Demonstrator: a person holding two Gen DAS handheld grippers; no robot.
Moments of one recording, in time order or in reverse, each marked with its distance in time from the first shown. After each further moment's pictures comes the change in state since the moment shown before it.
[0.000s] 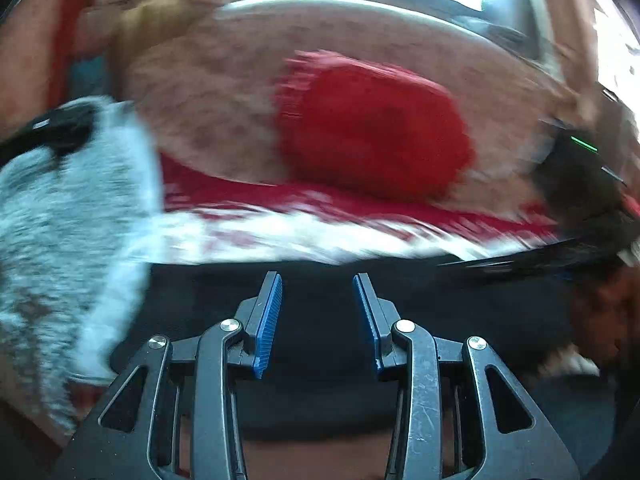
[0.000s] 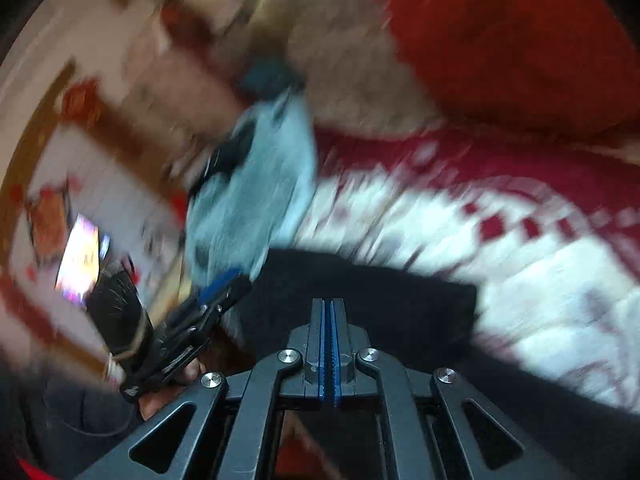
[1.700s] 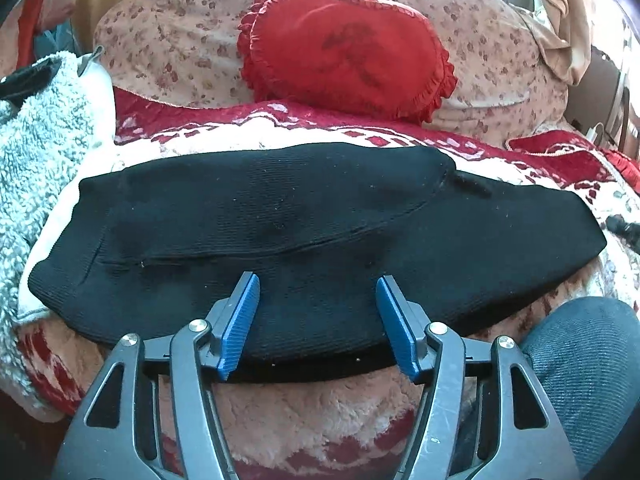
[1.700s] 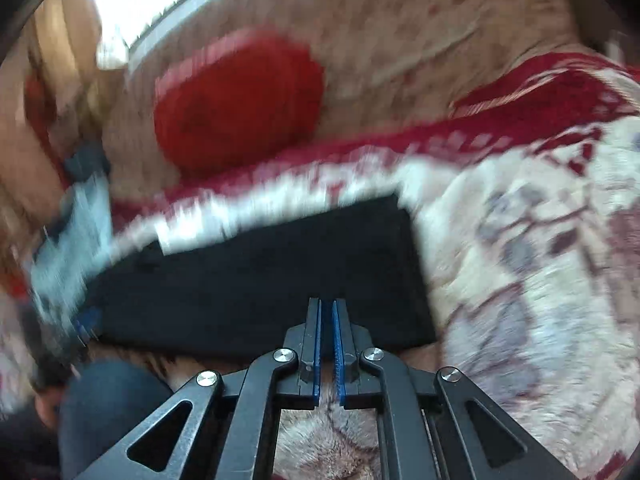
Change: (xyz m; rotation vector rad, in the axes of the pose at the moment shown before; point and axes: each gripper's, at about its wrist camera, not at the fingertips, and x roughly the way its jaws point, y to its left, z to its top) left arm 0.037 -0.010 -0.042 0.004 0.181 -0.021; right arm -0.239 -0.037 -0.211 0.333 -0.562 -0.685
